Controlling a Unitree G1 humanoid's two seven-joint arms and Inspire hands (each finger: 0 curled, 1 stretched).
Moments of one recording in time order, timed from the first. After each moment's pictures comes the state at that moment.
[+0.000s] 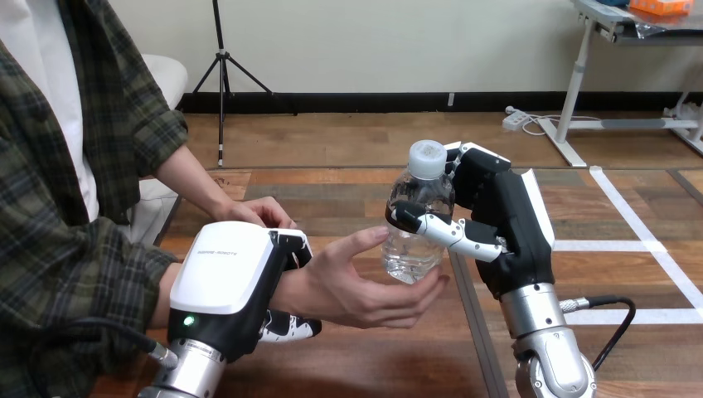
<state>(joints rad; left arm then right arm) 0.05 0.38 -0.27 0.03 0.94 -0.19 0.32 -0.32 -0.04 -0.05 0.73 0.10 -0.79 0.21</state>
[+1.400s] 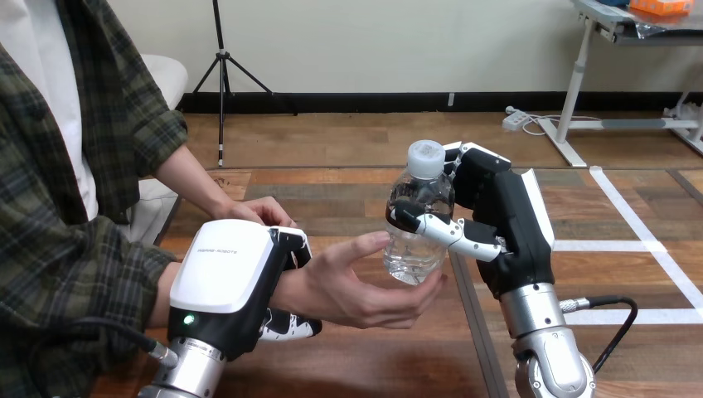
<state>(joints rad) 0.04 0.38 -0.27 0.04 0.94 -0.19 0.34 -0.32 -0.04 -0.05 0.73 0.07 -0.79 0.18</state>
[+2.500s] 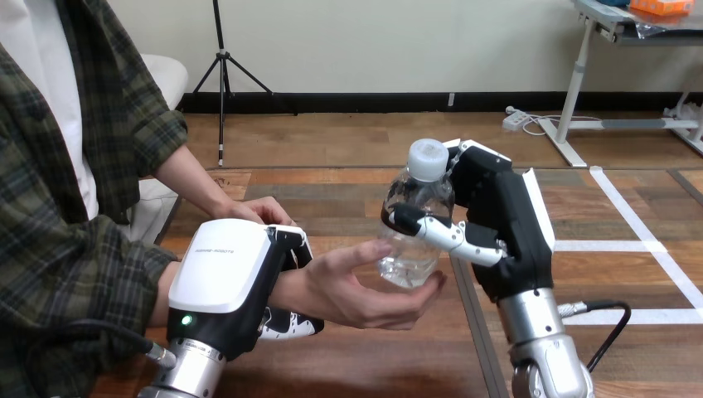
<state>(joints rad) 0.04 0.38 -0.27 0.05 0.91 -0.21 0.36 -0.25 -0.01 -0.03 0.62 0.15 -0.79 0.26</state>
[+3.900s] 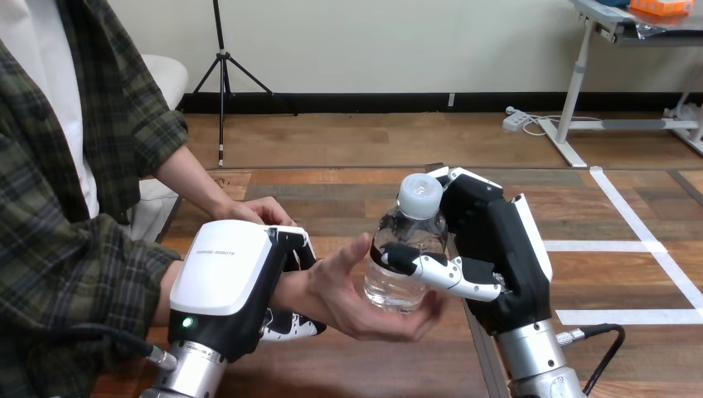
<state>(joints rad) 0.04 0.38 -0.27 0.06 0.91 -0.23 0.39 -0.12 0.01 0.01 0.48 0.21 -0.79 0.37</state>
